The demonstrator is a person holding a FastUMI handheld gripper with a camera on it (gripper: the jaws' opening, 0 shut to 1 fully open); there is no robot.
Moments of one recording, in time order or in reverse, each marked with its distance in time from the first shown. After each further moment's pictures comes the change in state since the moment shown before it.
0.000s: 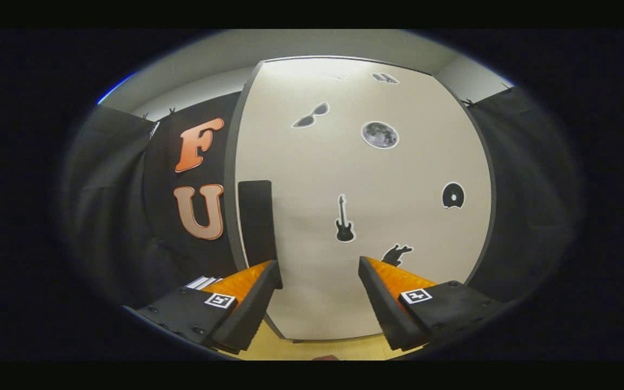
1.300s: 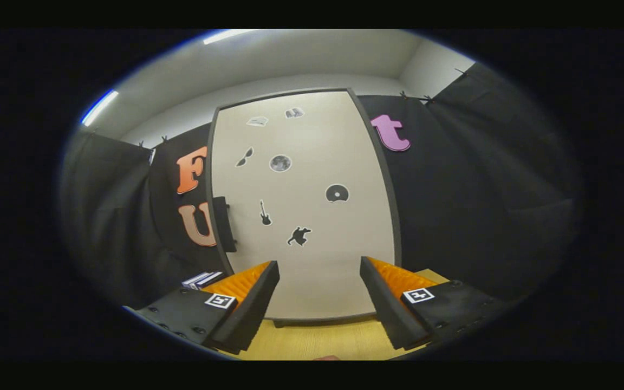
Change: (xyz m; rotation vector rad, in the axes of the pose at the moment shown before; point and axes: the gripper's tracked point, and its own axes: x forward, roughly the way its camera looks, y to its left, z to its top) arm -0.164 -0.135 -0.011 0.098 -0.100 -0.001
